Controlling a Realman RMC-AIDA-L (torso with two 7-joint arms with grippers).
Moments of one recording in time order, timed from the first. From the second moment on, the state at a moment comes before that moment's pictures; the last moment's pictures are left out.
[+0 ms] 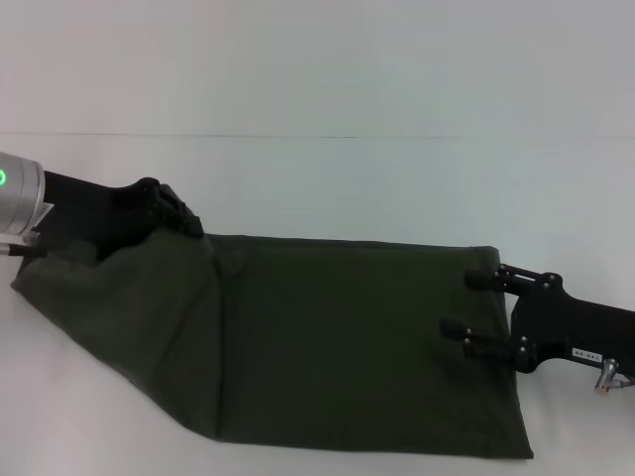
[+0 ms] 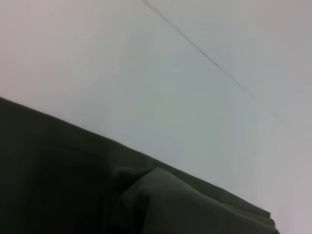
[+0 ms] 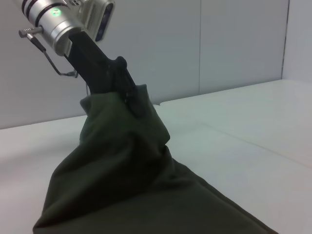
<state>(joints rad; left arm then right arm) -0.78 -1.98 0.54 0.77 2.51 1.52 -2.85 0.48 2.09 -0.65 -0.49 -1.94 -1.42 0.98</state>
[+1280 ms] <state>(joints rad) -0.86 -2.16 0.64 0.76 2.40 1.46 -2.80 0.45 2.09 -0.57 -0.48 -1.94 -1.40 0.98</state>
